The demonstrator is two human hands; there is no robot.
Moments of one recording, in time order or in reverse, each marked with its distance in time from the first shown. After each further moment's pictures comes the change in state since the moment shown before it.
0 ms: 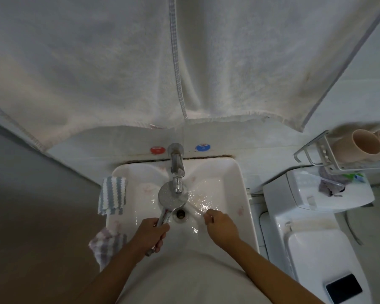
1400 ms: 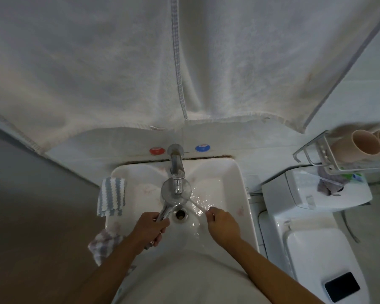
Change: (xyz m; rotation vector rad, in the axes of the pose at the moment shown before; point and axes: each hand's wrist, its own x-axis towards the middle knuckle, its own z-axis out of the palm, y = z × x) left_hand 0.006 0.019 -0.007 0.103 0.008 0.048; right_hand 0.005 0.001 0.000 -0.091 0.071 -0.007
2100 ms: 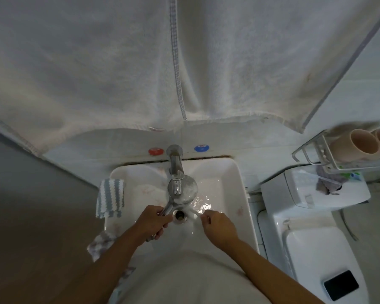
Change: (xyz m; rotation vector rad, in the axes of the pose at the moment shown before) left_hand 0.013 0.019 0.000 0.155 -0.022 0.026; right_hand -0.003 -0.008 0.002 0.008 -0.060 -0.035
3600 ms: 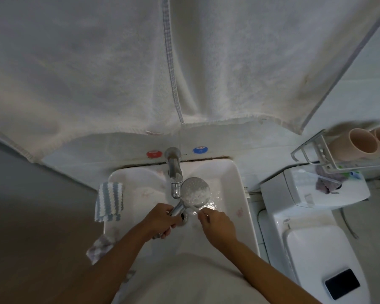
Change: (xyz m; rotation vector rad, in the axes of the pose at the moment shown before) left_hand 0.003 0.024 0.007 0.001 -0.135 0.043; right_hand 0.001 -0.006 -0.006 0.032 0.113 -0.031
